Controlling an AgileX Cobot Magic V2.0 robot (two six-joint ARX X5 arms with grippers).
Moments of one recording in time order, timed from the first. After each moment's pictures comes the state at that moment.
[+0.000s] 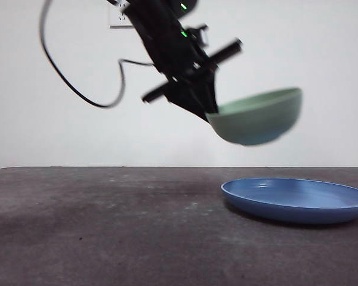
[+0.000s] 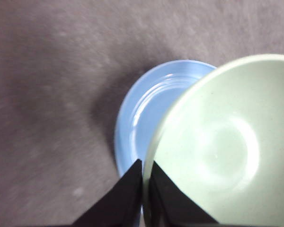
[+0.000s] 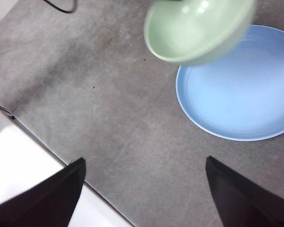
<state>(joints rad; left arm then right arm) -0.68 2.01 1.77 -0.63 0.21 -0.24 0.14 0.71 0.98 -1.10 -0.57 -0.07</state>
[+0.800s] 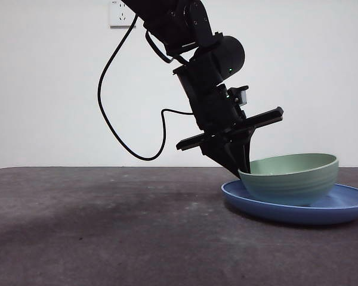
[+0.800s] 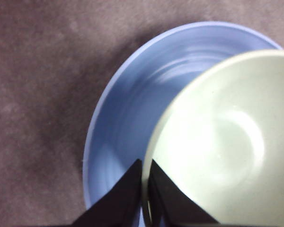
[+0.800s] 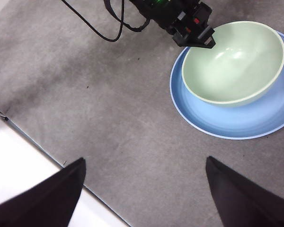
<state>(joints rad) -0.75 2.31 1.99 -0.70 0.16 -0.24 0.14 0.71 0.98 -1.10 -0.55 -0.07</state>
